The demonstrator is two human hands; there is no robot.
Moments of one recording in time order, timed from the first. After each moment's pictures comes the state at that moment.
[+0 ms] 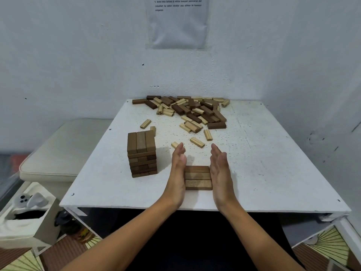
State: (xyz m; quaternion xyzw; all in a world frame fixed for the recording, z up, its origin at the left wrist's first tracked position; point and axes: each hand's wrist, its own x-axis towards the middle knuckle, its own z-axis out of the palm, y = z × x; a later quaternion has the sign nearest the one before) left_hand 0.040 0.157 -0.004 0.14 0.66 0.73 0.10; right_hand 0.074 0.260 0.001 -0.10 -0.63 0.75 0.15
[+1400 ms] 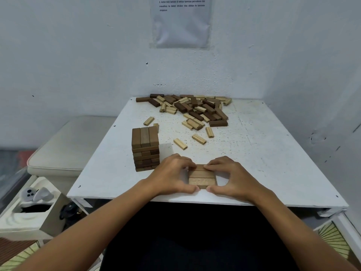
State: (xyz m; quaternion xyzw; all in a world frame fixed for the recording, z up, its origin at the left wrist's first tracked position) left_hand 0.014 0.116 0.016 0.39 0.89 0.24 0.06; right_hand 0.081 0.340 -0.008 0.10 -0.94 0.33 0.03
